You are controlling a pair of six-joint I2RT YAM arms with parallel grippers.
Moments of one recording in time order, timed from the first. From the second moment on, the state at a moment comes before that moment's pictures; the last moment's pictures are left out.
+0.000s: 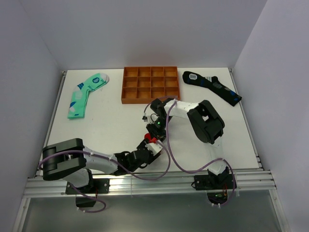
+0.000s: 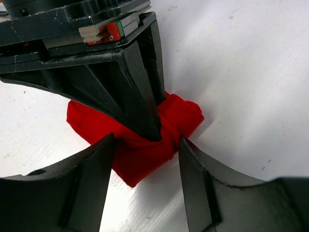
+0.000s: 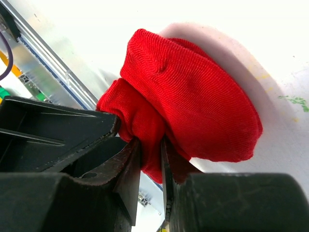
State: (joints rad) left arm -1.30 1.51 0.42 0.58 -0.51 -0.01; right arm 0.65 2.09 1.37 -0.93 -0.70 0.02
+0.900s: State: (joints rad) left arm -1.21 1.57 0.53 0.50 -0.30 -0.07; right arm 0.61 2.04 1.33 -0.91 -0.62 0.02
